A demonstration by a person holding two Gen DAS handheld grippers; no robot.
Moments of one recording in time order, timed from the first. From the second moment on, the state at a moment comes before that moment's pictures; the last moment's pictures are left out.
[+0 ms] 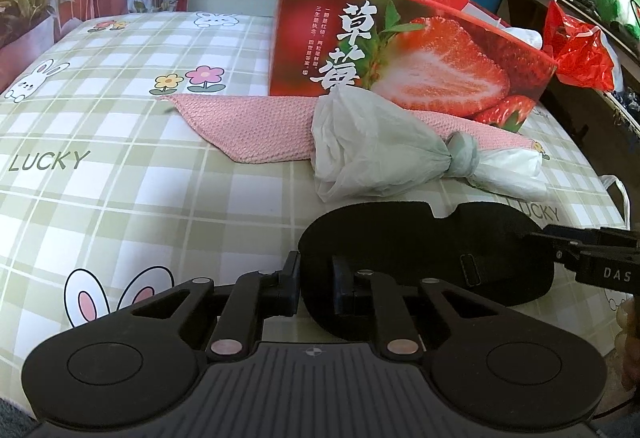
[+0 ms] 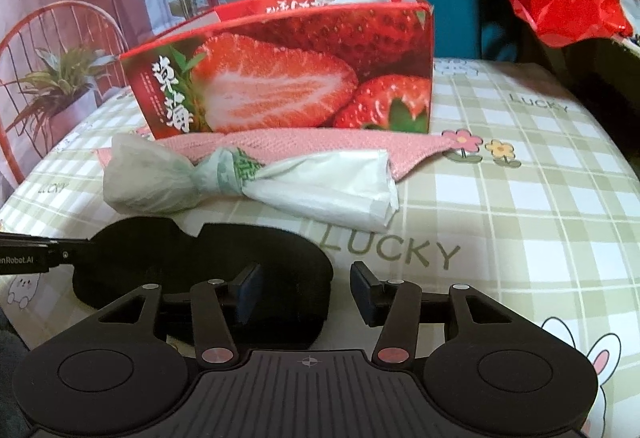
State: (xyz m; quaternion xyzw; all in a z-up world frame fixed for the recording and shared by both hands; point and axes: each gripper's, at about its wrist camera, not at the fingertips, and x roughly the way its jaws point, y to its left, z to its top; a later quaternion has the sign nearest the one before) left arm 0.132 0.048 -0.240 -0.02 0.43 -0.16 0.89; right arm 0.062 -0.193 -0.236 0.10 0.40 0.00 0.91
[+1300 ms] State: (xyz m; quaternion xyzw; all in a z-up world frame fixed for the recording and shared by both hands) left arm 0.132 0.026 -0.096 0.01 0.17 -0.20 0.97; right arm 0.075 -0.212 -0.095 0.04 0.21 0.07 0.97
